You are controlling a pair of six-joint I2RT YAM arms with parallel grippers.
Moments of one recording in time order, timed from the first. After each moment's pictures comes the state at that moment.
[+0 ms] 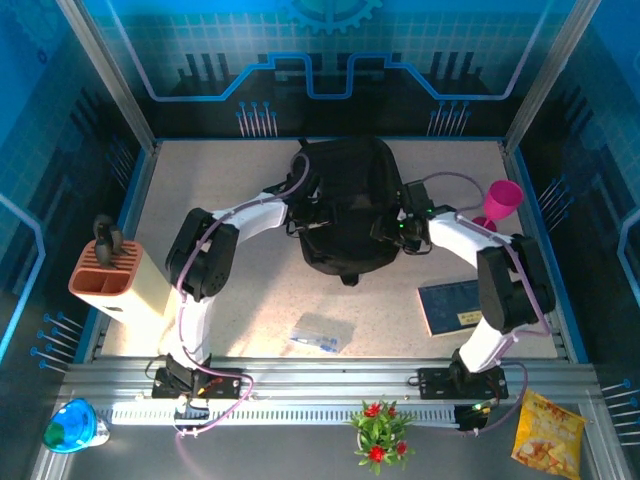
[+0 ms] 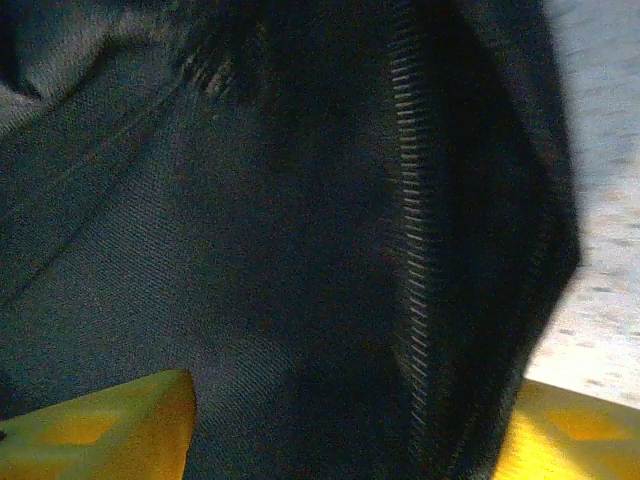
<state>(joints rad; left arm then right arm) -0.46 2.06 1.46 -0.39 0.17 -0.68 0.31 1.72 1.06 -0.44 -0.14 0.60</state>
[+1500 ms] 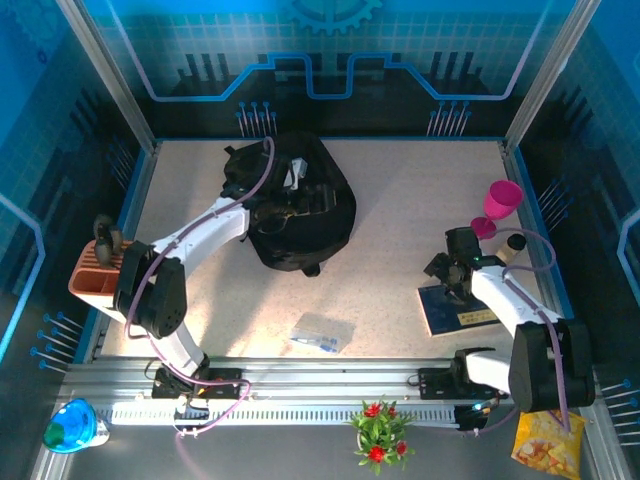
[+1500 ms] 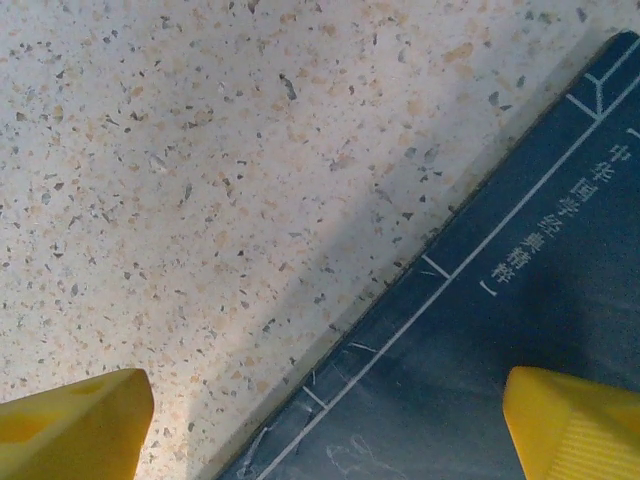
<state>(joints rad) -0.43 1.71 1.33 -0.38 0.32 -0.56 0.05 1.23 0.59 -0.58 0.13 0.82</state>
